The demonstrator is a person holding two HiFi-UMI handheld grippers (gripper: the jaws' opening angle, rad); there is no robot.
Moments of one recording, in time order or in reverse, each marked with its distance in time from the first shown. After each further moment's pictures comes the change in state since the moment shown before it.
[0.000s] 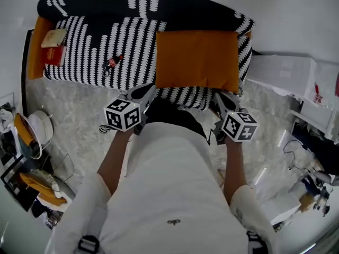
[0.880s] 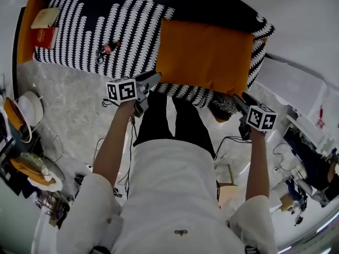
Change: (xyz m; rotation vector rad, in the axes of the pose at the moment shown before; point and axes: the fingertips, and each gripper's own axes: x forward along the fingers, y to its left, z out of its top) left arm 0.104 0.119 -0.054 -0.506 0.006 -0.133; right arm 0.074 -0.142 -0.020 -0.073 0.386 -0.034
